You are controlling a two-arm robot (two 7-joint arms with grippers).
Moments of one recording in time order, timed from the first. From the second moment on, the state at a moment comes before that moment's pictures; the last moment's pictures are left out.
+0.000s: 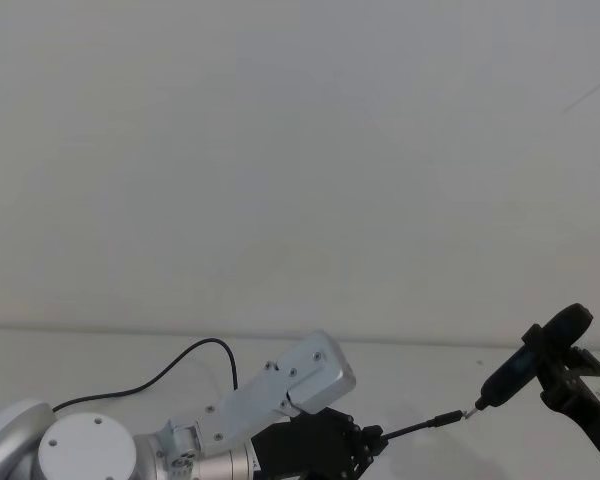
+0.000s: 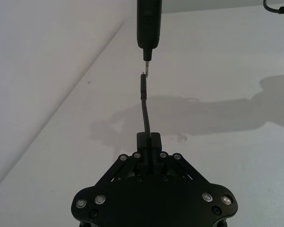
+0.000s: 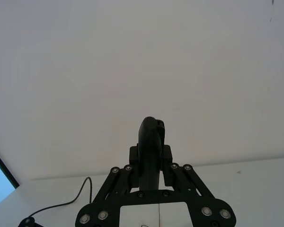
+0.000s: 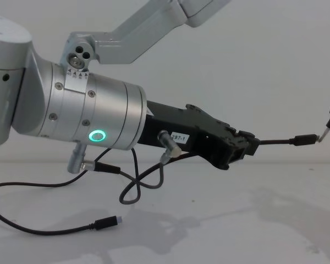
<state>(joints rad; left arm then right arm) -0.48 0.37 0.62 -1.68 -0.15 0.34 -0.65 -0.08 0.37 -0.07 -1.96 0.74 0.15 0.10</state>
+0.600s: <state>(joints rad) -0.48 0.37 0.62 -1.68 -0.15 0.34 -0.65 -0.06 0.38 -0.08 -1.95 0.75 0.13 0.10</state>
